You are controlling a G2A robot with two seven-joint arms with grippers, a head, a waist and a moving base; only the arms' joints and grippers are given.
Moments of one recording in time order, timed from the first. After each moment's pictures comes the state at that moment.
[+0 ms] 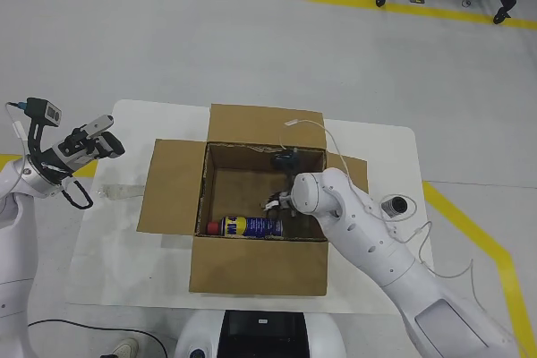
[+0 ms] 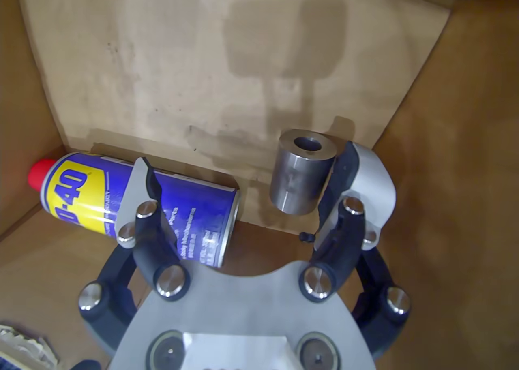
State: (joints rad) left arm 1.33 -0.94 -1.93 -1.53 -0.39 -0.18 -1.12; right arm -0.79 -1.44 0.74 -1.32 -0.83 0.52 1.20
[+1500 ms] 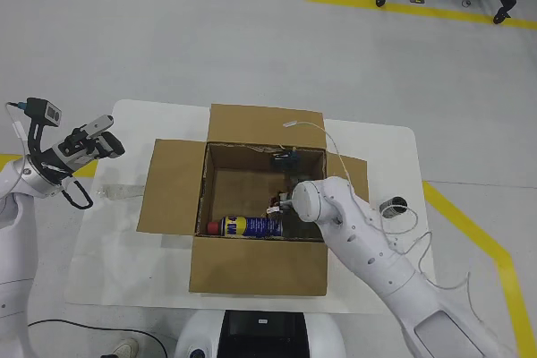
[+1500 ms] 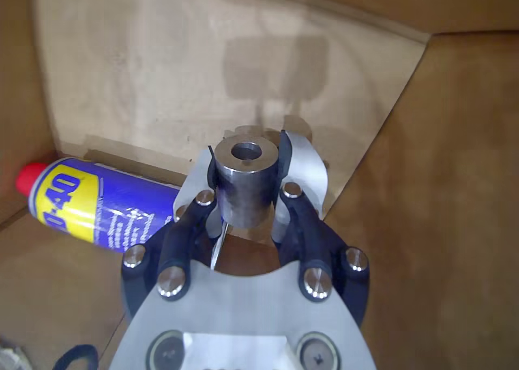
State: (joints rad) left arm 1.33 -0.94 -1.93 -1.53 -0.39 -0.18 -1.12; right arm -0.88 -1.44 0.81 -1.42 -0.92 0.42 1.14
